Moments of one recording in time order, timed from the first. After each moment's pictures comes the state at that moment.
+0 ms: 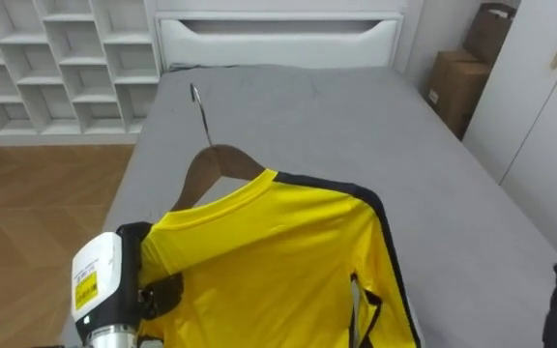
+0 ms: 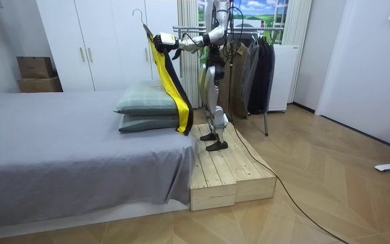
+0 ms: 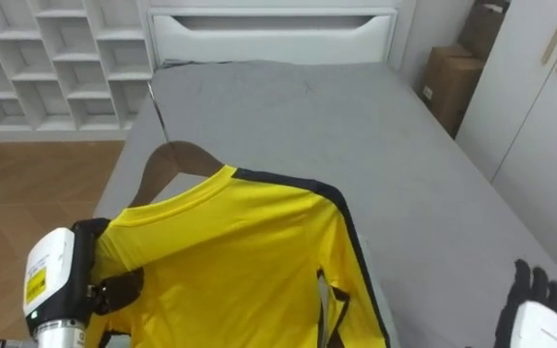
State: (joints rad) left arm -0.01 0.27 -0.20 0.26 0.54 0.04 0.61; right arm 0.06 -0.29 -0.03 0.50 -0.76 0.04 -0.80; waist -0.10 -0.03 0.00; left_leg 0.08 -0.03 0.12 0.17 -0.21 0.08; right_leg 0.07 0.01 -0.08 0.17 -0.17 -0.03
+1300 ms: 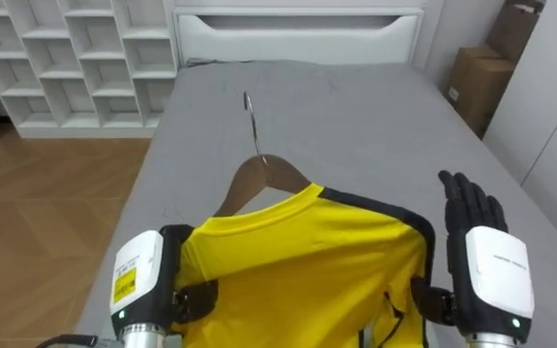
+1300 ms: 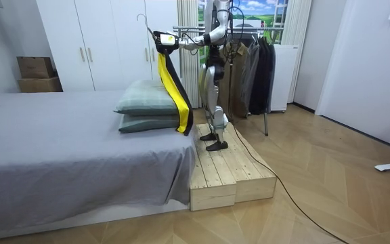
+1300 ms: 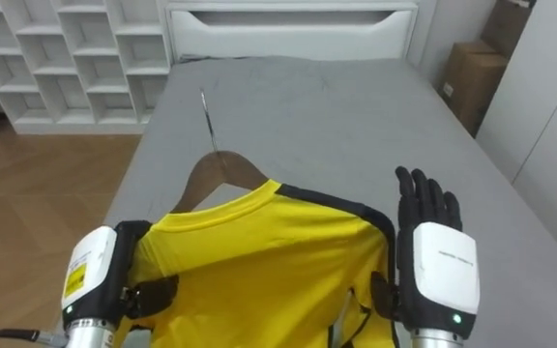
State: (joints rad) left arm -0.01 0.27 -0.30 0.21 0.60 0.03 0.49; right arm 0.05 -0.29 0.21 0.21 -0.84 -0.02 -0.71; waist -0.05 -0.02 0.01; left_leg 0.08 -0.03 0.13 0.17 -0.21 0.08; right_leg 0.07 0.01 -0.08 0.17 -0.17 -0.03
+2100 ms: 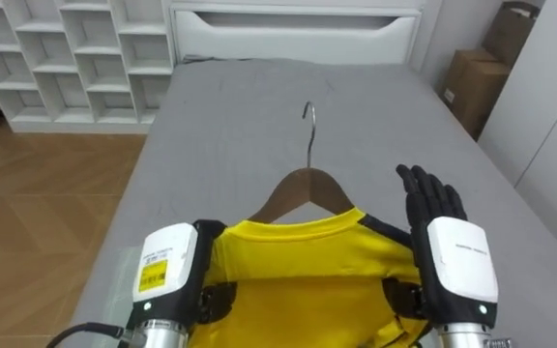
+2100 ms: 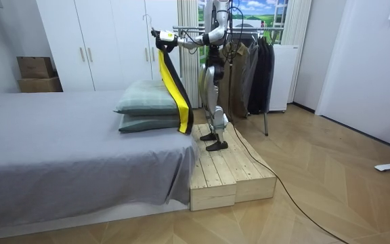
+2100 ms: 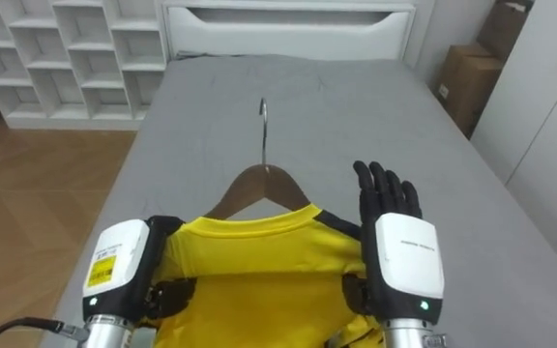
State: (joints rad) left arm -0.01 0.26 -0.36 0.13 0.77 0.04 0.48; right arm 0.02 -0.29 0.28 0.18 -0.83 -0.02 -0.64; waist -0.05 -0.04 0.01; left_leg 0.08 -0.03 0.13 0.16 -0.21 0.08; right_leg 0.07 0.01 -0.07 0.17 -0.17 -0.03
